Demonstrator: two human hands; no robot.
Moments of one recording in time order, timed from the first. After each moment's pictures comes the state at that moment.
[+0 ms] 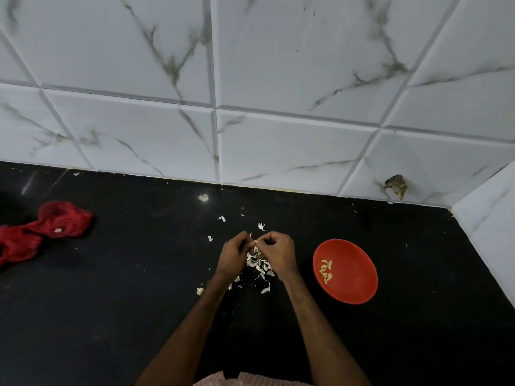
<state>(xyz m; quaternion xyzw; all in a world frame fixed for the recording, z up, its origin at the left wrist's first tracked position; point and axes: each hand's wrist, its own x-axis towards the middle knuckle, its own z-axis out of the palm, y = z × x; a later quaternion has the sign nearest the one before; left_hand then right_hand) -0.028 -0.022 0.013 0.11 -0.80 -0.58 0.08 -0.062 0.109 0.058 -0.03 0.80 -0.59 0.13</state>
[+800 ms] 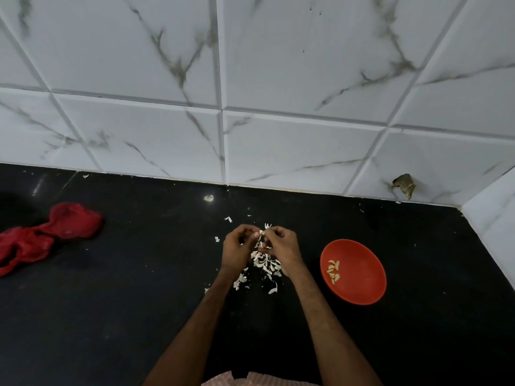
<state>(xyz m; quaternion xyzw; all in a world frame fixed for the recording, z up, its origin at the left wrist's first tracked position) -0.030 -0.026 0.031 0.15 -0.71 -0.68 0.13 -0.072 0.096 0.073 0.06 0.69 -0.69 0.21</state>
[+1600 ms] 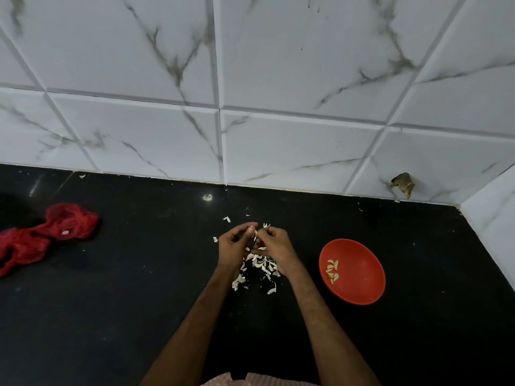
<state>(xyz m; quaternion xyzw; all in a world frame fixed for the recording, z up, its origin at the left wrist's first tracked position) -0.032 -0.024 0.035 0.19 -0.54 -0.81 0.12 -0.077 0.086 0.070 0.03 0.70 -0.67 0.27</state>
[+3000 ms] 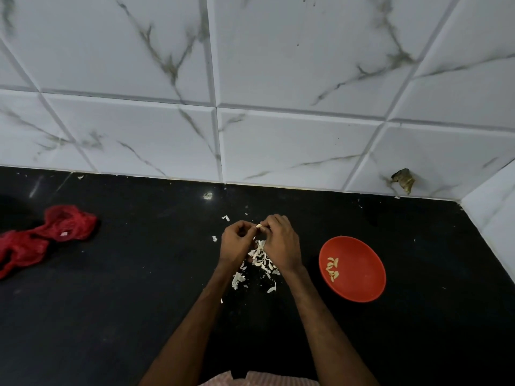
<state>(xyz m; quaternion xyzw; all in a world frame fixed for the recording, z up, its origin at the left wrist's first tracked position) -0.038 -0.024 0.049 0.19 -0.71 -0.67 0.10 -0.076 0.099 0.069 -0.23 0.92 -0.30 -0.09</state>
